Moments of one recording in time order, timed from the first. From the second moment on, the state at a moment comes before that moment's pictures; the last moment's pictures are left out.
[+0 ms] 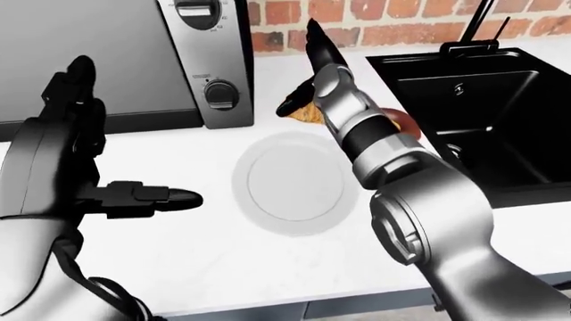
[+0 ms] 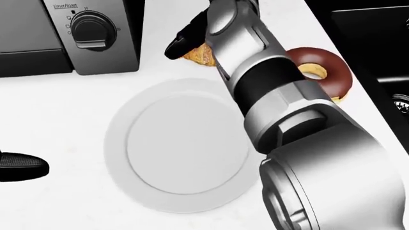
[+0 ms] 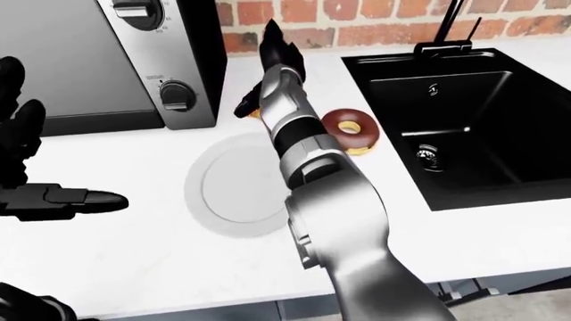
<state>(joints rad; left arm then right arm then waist) -0.57 0.35 0.11 -1.03 1.00 1.44 -0.90 -1.58 -0.02 -0.05 1.38 -0.52 0.26 -0.19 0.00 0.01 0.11</state>
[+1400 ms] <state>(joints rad) -0.58 0.20 0.19 -1.04 1.25 1.28 -1.13 -1.60 -0.01 -0.09 1.39 -0.60 0.36 -0.20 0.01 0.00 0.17</state>
